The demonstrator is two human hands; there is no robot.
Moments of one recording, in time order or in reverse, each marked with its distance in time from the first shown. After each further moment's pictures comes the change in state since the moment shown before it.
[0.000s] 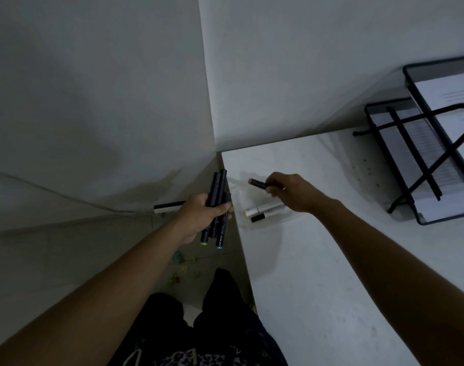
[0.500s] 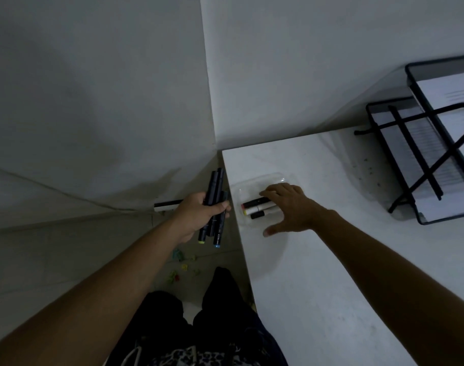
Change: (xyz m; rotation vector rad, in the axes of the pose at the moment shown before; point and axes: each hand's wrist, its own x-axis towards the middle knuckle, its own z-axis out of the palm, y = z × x) left_hand 0.002 -0.006 -0.006 -0.001 0.009 0.002; right_hand -0.017 0.023 0.033 -0.414 -0.184 -0.129
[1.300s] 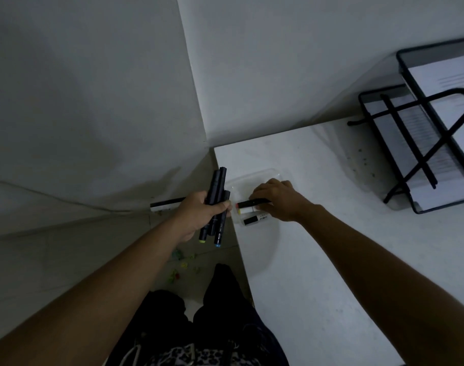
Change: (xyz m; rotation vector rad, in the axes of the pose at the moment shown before) left_hand 0.002 0.011 0.020 0.005 -0.035 -0.055; right_hand 0.012 -0.011 -0.002 0.130 0.075 -0.002
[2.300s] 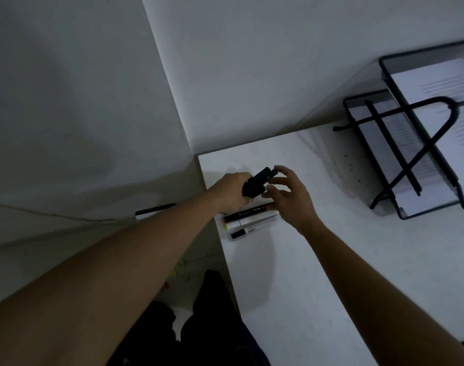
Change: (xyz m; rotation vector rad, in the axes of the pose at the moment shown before) left_hand 0.073 0.055 0.066 0.889 -0.177 0.323; right_hand -0.030 -0.001 -0.022 1.047 0.565 0.446
